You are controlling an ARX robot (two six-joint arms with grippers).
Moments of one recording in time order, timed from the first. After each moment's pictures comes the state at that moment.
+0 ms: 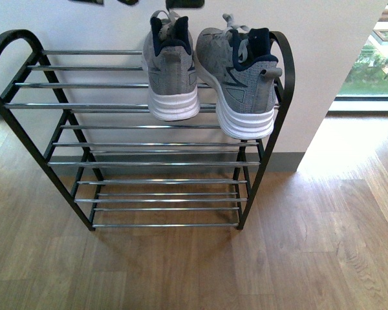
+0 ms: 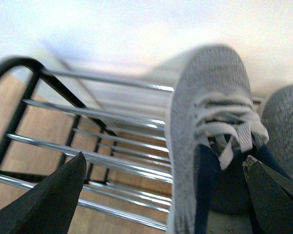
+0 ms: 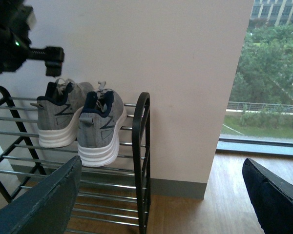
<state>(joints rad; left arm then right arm) -0.48 2.18 1.74 -0.28 -0.58 -0.38 0.00 0.00 0.02 0.00 0.00 0.00</state>
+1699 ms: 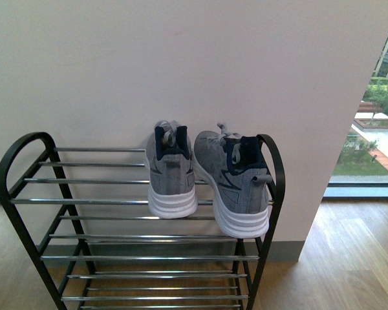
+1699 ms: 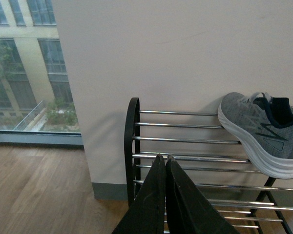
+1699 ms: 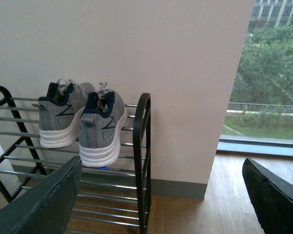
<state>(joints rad) 0.00 0.58 0.02 0.57 0.00 0.00 0.00 0.00 0.02 0.00 0.00 0.00</state>
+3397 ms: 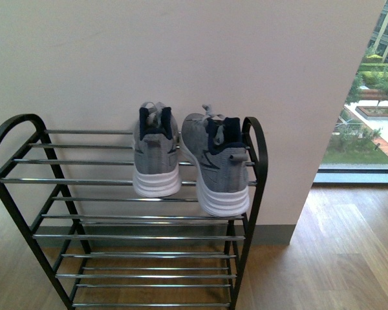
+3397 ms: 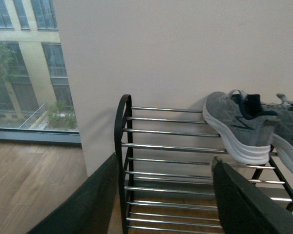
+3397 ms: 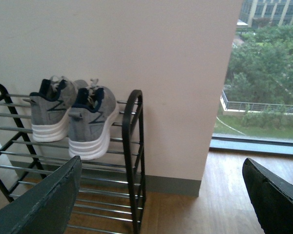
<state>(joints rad) 0.00 0.02 0.01 0.00 0.00 0.00 0.00 0.00 0.02 0.00 0.00 0.00</state>
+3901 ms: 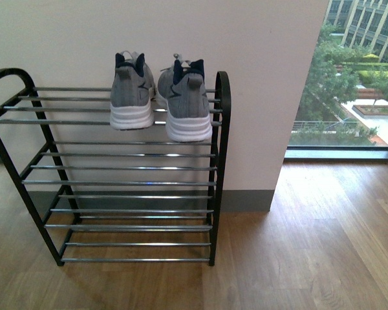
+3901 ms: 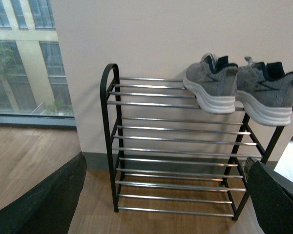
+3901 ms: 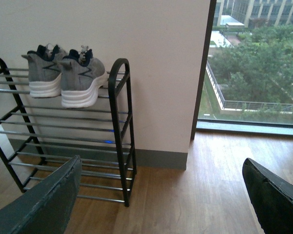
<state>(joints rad) 0.00 0.02 0.01 0.00 0.00 0.00 0.00 0.00 0.02 0.00 0.00 0.00</state>
